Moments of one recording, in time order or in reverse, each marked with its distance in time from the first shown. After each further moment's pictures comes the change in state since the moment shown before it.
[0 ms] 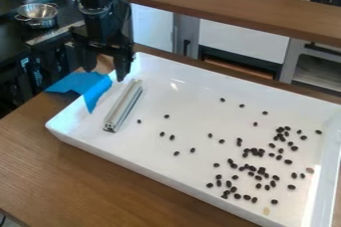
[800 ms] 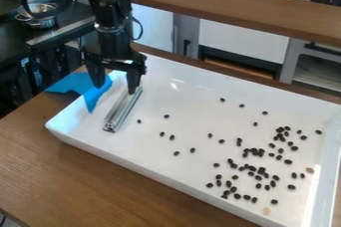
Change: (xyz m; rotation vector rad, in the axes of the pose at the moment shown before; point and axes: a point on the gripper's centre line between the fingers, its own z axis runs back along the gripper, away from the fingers) arm 0.005 -0.011 -0.034 -0.001 0.068 0.149
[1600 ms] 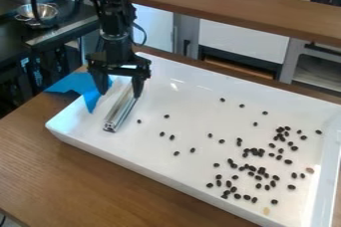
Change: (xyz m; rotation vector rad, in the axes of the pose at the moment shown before) arm 0.005 -0.003 -0.016 0.003 0.002 0.100
